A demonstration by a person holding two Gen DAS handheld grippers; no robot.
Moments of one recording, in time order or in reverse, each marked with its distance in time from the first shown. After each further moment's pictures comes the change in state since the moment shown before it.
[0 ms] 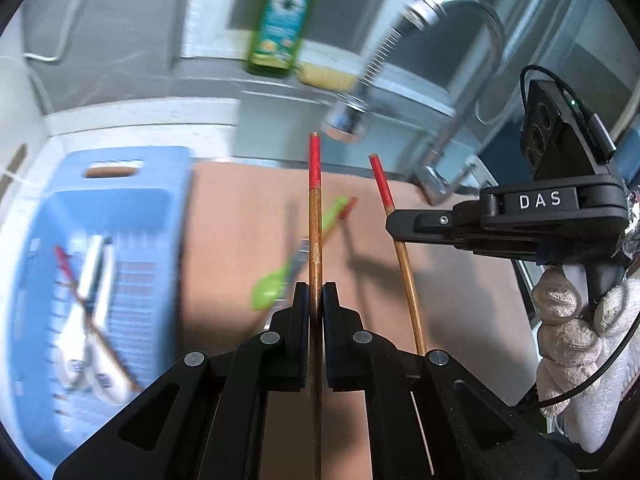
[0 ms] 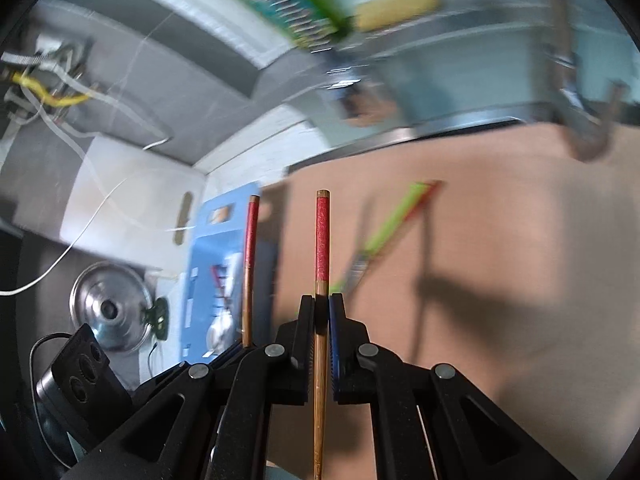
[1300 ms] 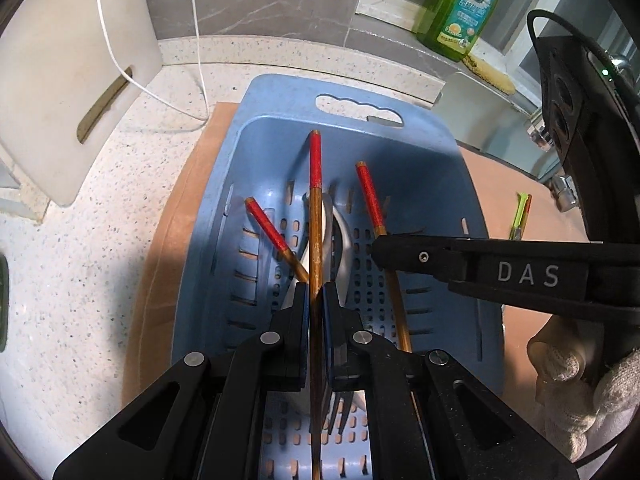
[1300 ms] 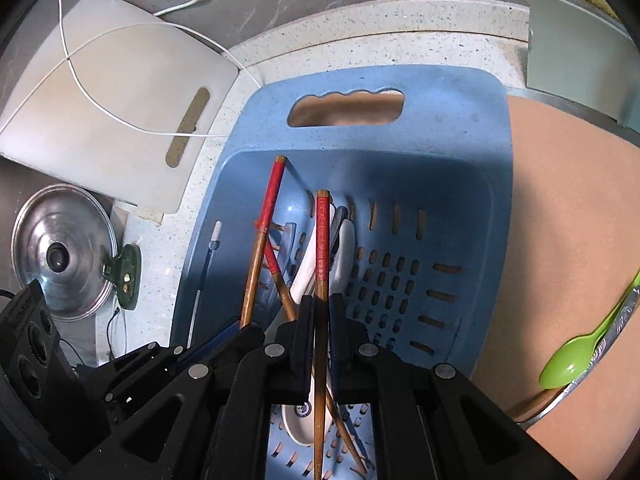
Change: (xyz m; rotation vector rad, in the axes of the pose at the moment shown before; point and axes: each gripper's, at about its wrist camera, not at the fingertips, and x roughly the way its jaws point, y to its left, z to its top) left arm 0.001 0.176 -0.011 -0.135 0.131 0.202; right arm 0.198 0.133 -0.003 -0.173 0.184 -0.137
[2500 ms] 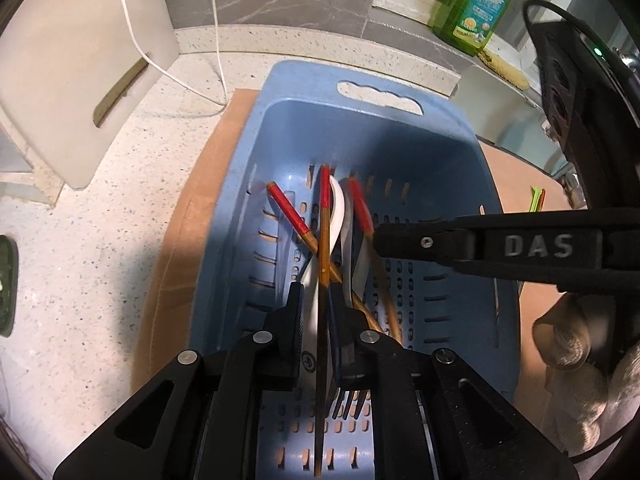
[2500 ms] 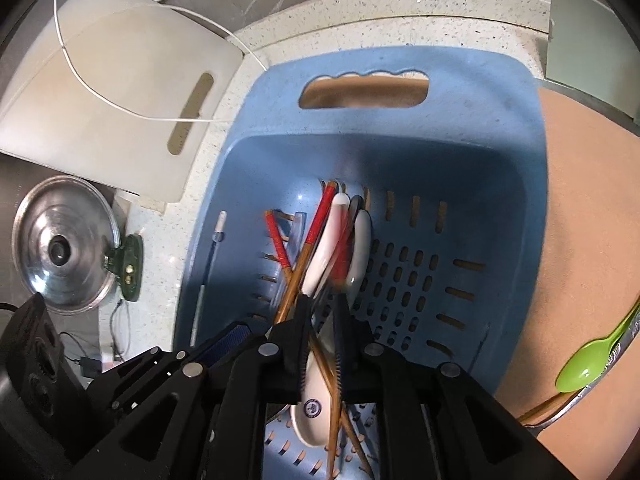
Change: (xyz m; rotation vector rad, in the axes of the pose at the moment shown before) left arm -0.002 0.005 -0.008 -0.027 0.019 0.053; right arm 0.006 0.001 0.002 0.007 0.047 0.050
